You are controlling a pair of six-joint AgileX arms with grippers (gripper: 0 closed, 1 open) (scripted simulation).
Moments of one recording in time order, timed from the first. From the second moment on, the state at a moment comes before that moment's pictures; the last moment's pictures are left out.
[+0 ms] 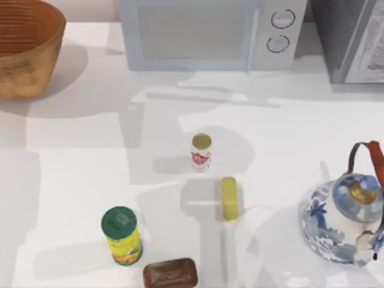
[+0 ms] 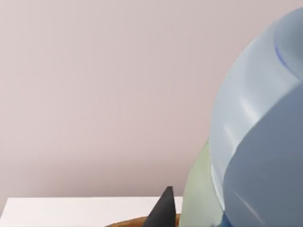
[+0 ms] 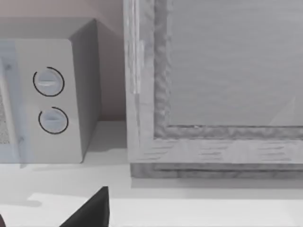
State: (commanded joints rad) left arm 0.18 1.81 1.45 0.03 0.21 0.09; right arm 0.00 0.00 0.00 0.00 0.00 0.00
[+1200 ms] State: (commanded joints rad) left arm 0.17 1.89 1.47 0.09 0.20 0.08; right arm 0.00 0.00 0.00 0.00 0.00 0.00
